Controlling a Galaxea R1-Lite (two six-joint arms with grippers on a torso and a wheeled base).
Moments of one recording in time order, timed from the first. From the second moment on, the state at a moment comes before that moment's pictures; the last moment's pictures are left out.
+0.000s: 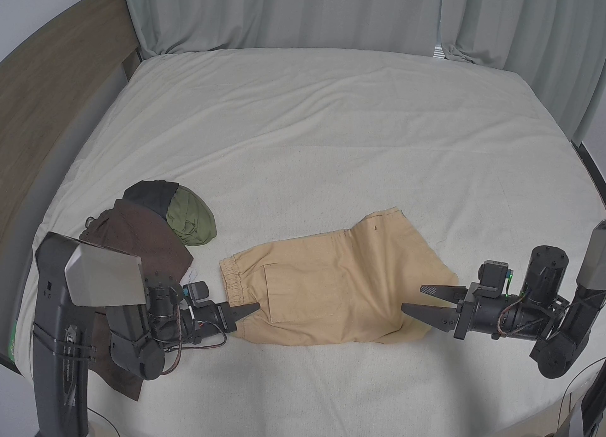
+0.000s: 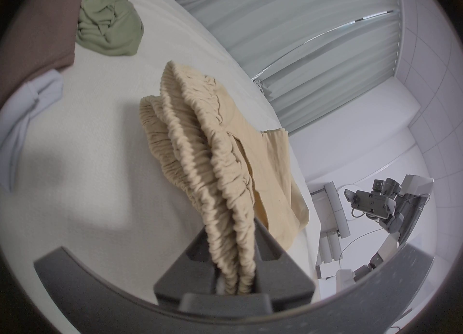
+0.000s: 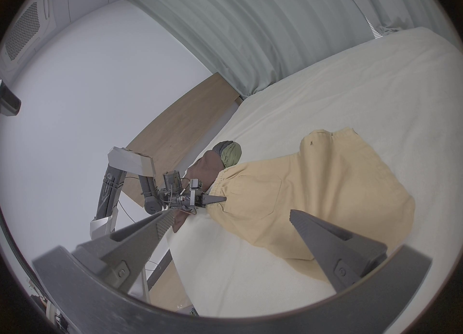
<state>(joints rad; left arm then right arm) -0.25 2.51 -0.59 -1.55 -0.60 -0.55 0.32 1.98 -0.20 -1.54 0.63 0.33</state>
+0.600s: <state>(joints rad) -0.16 2.35 -0.40 -1.55 -0.70 -0.46 0.32 2.00 -0.19 -1.54 0.63 0.33</state>
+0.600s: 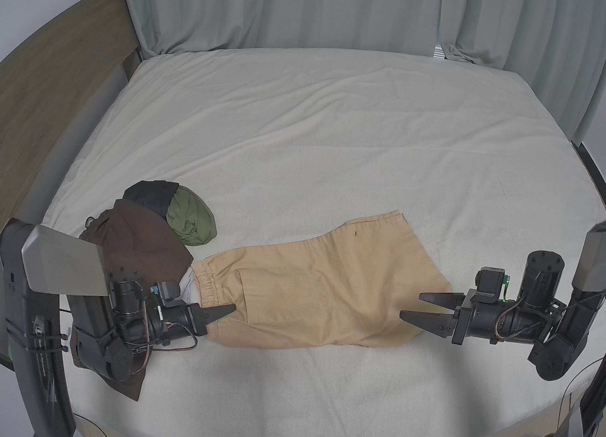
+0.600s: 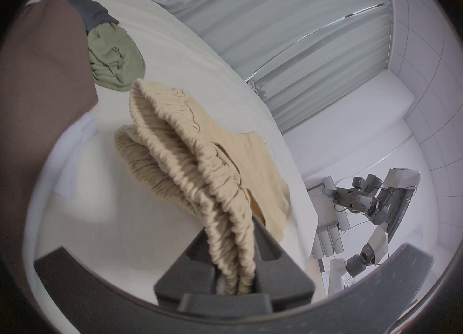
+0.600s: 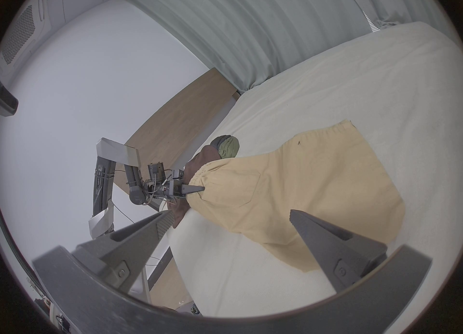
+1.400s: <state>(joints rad) -0.05 2.24 -0.27 -1.55 -0.75 -0.40 0.33 2.02 -0.17 -1.54 0.63 0.32</state>
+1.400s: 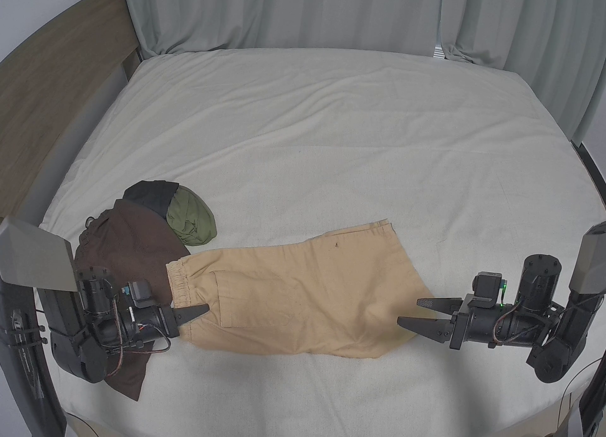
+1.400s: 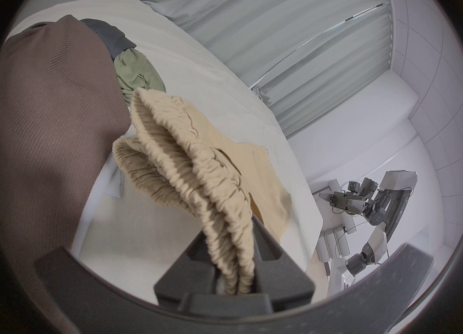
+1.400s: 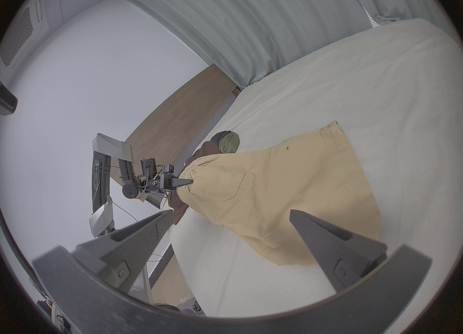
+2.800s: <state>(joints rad) 0.20 2.15 -0.14 -1.55 -0.93 -0.31 0.34 2.04 -0.18 -1.54 0.63 0.30</state>
